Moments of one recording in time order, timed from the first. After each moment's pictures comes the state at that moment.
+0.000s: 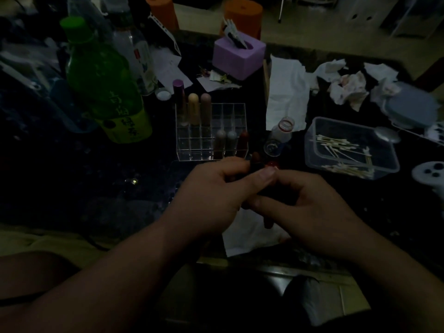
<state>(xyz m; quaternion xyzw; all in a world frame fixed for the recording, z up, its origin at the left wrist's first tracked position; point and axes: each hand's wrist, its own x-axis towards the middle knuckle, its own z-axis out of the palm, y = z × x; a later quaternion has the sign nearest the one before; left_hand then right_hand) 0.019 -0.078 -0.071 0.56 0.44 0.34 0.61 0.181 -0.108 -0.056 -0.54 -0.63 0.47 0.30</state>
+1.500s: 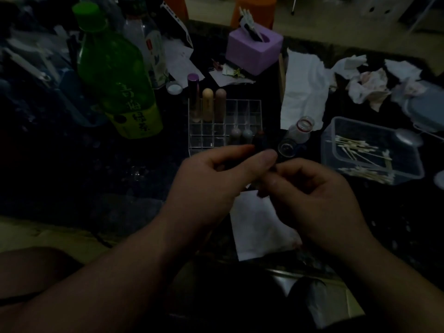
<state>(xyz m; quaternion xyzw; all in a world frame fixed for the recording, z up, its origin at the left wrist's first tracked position) 0.005 -0.066 -0.078 0.47 0.47 0.42 0.62 0.158 -0.097 -0.071 -0.57 -0.50 0.47 0.45</state>
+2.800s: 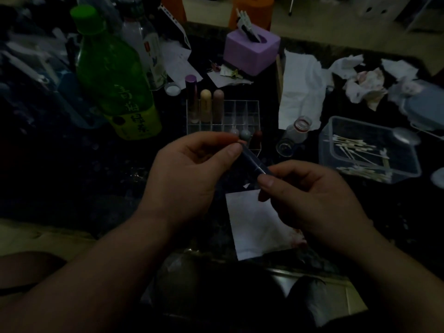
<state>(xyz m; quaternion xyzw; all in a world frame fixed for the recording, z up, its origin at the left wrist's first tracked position) -0.012 -0.056 -0.077 0.51 0.50 0.46 0.53 0.167 -0.096 -0.069 -0.57 -0.48 0.53 0.41</state>
